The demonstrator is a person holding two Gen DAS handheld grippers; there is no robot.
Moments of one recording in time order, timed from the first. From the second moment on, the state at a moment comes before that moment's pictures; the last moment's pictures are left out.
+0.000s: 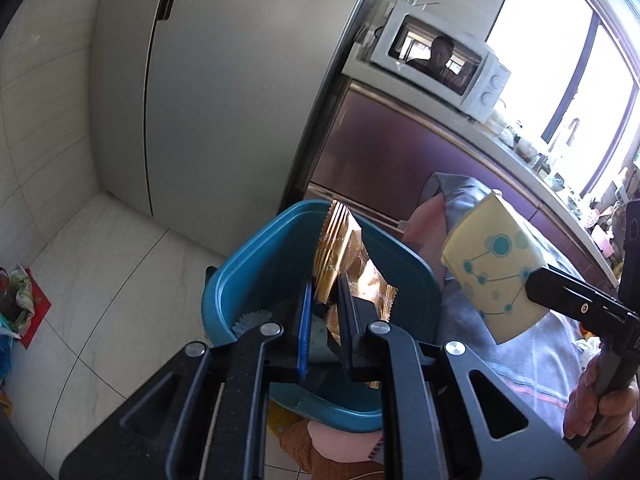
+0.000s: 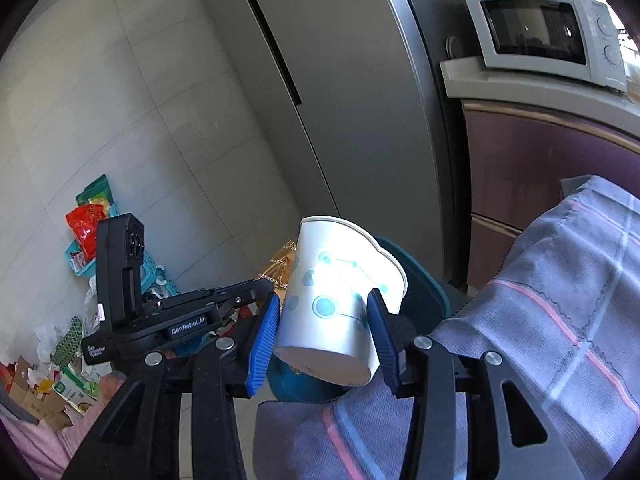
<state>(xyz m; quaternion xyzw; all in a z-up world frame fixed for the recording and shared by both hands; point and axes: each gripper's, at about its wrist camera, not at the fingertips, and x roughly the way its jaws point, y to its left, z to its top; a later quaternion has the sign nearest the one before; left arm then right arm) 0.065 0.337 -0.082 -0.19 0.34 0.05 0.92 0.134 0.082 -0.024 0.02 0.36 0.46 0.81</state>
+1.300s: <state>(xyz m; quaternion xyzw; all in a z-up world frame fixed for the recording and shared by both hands) 0.059 0.194 -0.055 -0.10 0.31 -0.10 0.94 0.081 -0.053 -0.007 0.02 0.33 0.36 0.87</state>
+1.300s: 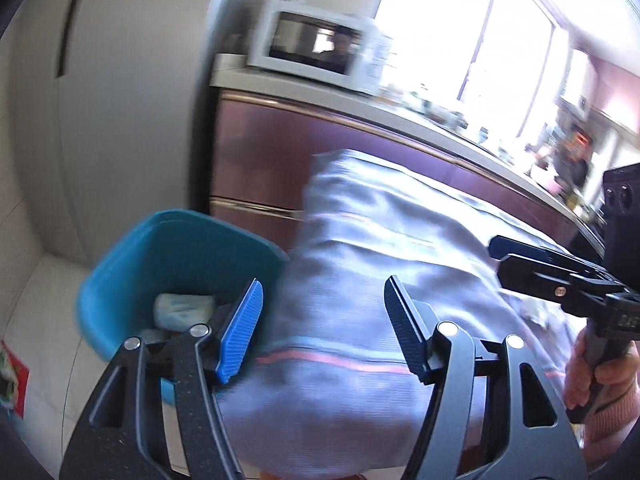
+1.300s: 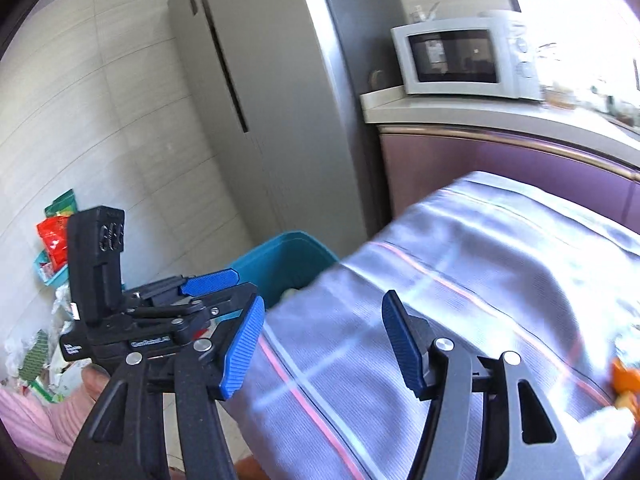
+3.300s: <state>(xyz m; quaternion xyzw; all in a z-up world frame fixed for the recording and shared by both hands) 0.094 -0.140 -0.079 0.03 0.39 -0.39 0.83 0.004 -0.343 -0.056 0.18 0.31 0.03 0.93</state>
